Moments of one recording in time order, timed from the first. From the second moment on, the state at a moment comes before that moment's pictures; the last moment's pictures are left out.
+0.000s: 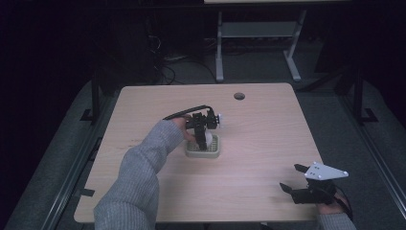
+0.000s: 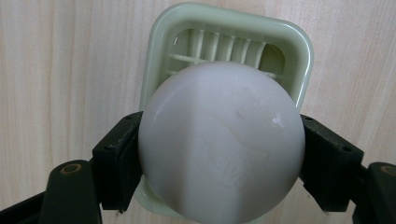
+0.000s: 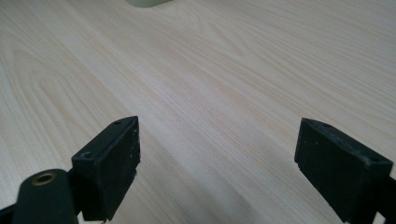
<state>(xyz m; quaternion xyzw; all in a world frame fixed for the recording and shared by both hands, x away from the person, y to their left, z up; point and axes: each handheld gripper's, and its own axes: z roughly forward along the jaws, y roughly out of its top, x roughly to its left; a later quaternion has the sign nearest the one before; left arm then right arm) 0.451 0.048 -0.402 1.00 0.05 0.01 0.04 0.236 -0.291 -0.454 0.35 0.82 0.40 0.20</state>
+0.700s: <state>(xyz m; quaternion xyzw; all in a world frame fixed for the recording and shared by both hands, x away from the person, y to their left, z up) 0.452 0.045 -0.410 1.00 0.05 0.01 0.03 0.236 -0.291 -0.454 0.35 0.82 0.41 0.20</state>
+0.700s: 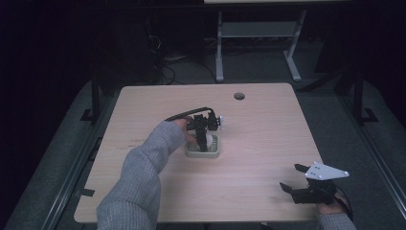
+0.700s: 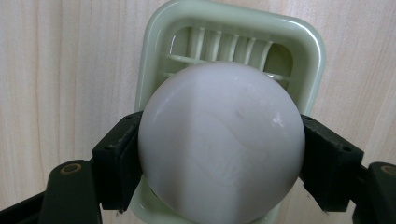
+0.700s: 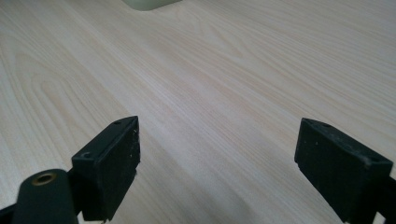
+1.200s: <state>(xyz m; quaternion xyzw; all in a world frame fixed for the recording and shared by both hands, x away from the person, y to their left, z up) 0.452 0.044 -0.410 1.00 0.05 0.00 0.03 0.236 -0.291 -0.454 0.35 0.82 0.41 0.20</state>
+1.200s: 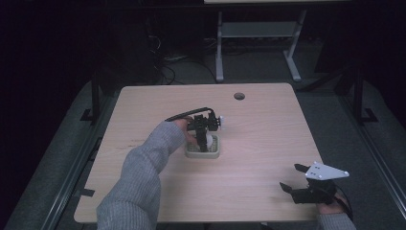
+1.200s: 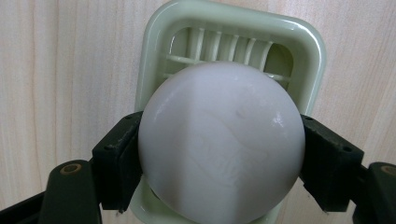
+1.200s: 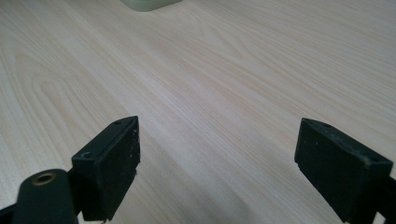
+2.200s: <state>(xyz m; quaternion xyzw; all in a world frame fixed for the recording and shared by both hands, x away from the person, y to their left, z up) 0.445 0.051 -0.394 1.00 0.05 0.02 0.04 0.234 -0.292 -0.453 0.35 0.82 0.41 0.20</state>
